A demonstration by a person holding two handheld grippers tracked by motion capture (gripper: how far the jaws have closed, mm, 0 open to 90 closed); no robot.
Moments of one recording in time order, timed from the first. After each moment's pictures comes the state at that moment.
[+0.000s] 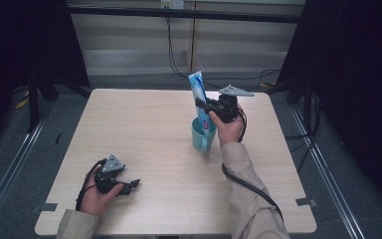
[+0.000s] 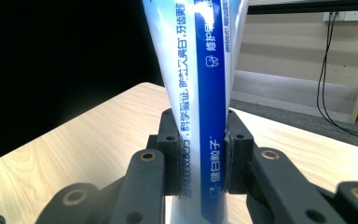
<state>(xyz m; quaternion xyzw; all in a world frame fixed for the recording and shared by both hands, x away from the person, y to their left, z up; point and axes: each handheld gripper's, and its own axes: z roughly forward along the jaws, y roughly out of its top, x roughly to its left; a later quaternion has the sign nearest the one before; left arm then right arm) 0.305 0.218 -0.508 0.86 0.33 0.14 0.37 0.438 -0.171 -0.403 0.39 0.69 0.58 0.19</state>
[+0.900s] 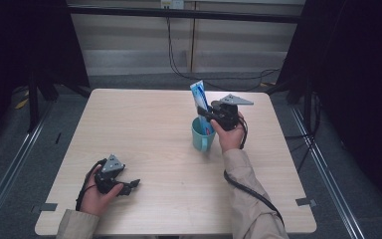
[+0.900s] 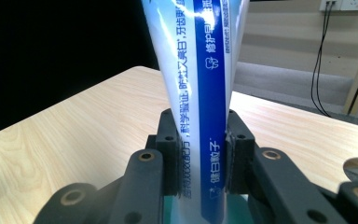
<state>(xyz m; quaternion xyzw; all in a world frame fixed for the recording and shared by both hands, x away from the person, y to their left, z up) 0.305 0.218 -0.508 0.86 0.33 0.14 0.37 0.431 -0.177 -0.430 0.40 0.70 0.56 0.19</state>
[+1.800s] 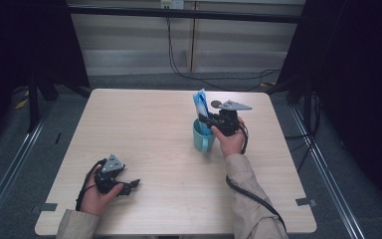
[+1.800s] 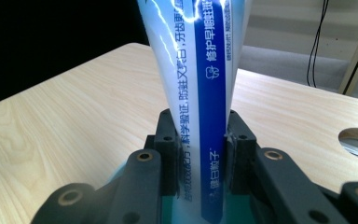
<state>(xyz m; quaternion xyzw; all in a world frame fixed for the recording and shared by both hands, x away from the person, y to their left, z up) 0.305 0.218 -0.508 0.86 0.33 0.14 0.37 0.424 -0.180 -0.446 0.40 0.72 0.53 0.19</state>
